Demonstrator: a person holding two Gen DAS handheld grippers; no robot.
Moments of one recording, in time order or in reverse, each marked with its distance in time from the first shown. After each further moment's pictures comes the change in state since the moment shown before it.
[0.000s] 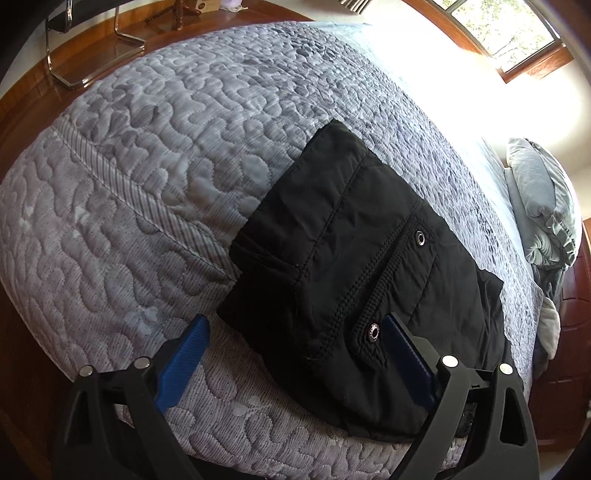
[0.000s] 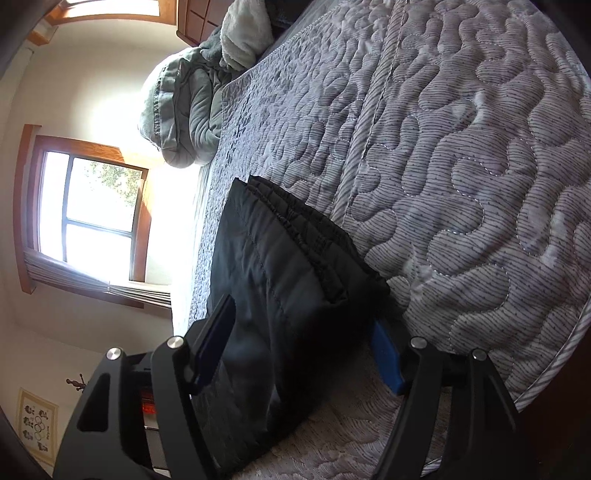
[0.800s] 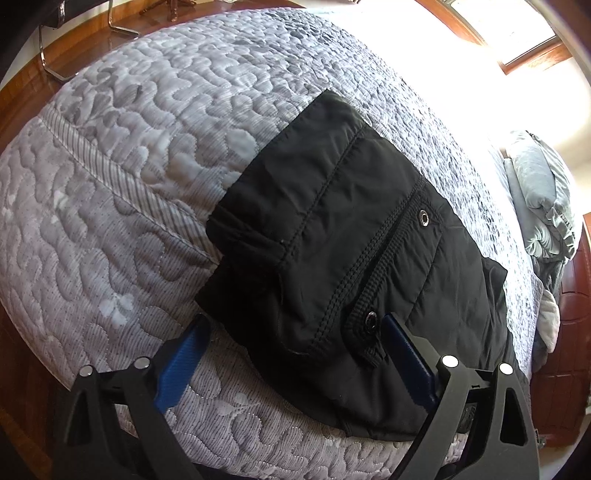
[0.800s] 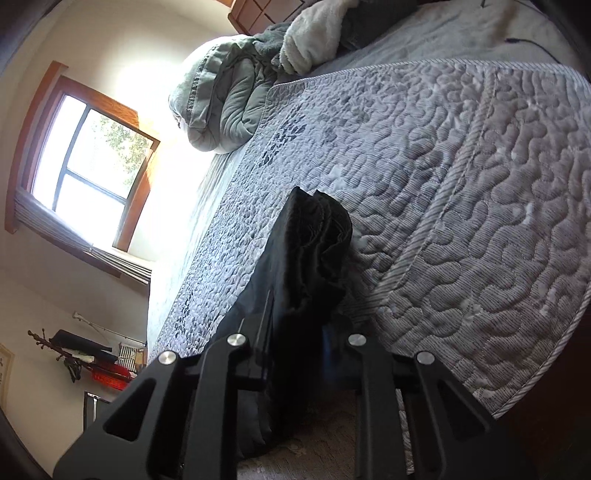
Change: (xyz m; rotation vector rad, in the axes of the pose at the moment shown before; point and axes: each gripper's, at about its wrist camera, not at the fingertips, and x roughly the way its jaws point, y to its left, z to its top) left arm 0.012 -0.006 -0.007 0.014 0.033 -0.008; right arm -0.025 0.104 -0.005 -0.278 -0.044 -0.089
